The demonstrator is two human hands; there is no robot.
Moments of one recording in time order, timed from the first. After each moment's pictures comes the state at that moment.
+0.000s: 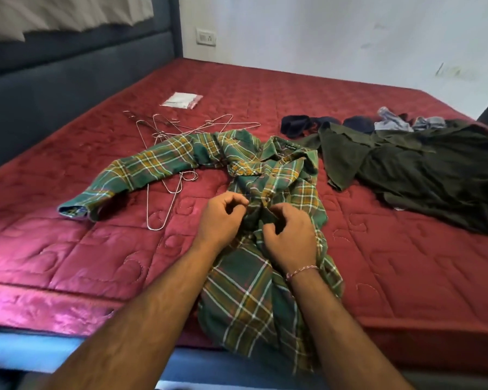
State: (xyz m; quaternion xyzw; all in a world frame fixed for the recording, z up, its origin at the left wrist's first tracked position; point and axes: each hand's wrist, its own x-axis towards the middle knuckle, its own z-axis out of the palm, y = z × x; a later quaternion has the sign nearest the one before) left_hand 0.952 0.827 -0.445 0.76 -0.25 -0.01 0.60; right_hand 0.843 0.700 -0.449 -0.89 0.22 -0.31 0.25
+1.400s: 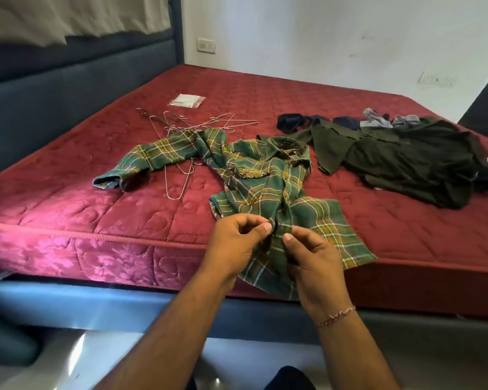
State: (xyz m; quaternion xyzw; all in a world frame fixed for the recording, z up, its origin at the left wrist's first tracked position) left_hand 0.789 0.912 -0.408 0.66 -0.19 -0.18 0.71; right_hand 0.690 0.794 -0.423 -0.55 0.26 -0.27 0.75
